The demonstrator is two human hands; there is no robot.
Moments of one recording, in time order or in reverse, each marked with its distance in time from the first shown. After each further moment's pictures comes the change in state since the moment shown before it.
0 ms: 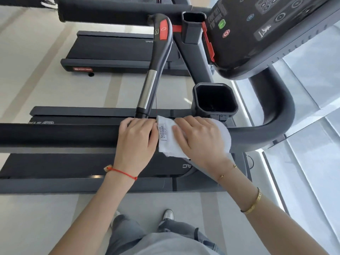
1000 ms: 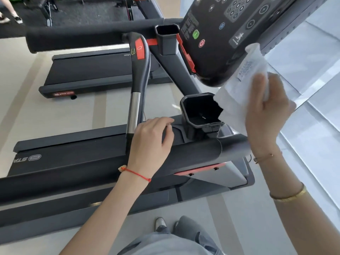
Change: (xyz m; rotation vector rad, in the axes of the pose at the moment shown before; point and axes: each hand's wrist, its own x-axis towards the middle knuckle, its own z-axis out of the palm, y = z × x) left_hand 0.061 0.025 0.017 -0.250 -0.091 0.182; right_hand 0.033 0.088 -0.068 0.231 0.800 0.658
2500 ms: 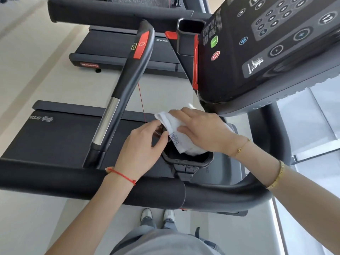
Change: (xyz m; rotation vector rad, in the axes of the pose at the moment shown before) left_hand 0.062 0.015 0.072 -0.088 -0.050 -0.425; right_hand 0.049 0.063 0.119 -0.173 -1.316 -0.914
